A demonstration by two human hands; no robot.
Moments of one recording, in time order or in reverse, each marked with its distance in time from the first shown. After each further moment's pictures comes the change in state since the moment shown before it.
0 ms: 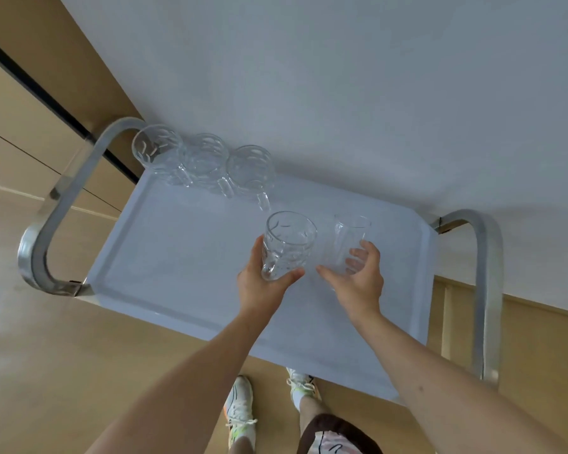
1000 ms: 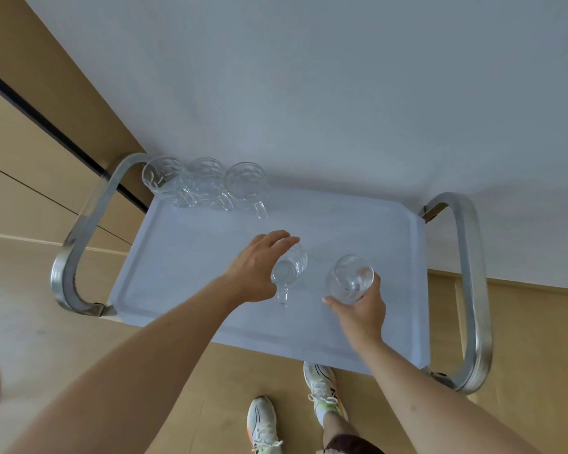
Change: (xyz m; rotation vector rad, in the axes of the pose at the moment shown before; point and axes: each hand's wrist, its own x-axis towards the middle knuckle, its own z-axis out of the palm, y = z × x) left_hand 0.018 0.060 -0.056 0.923 -0.492 0.607; right_hand -0.057 0.038 -0.018 -0.087 0.082 0.010
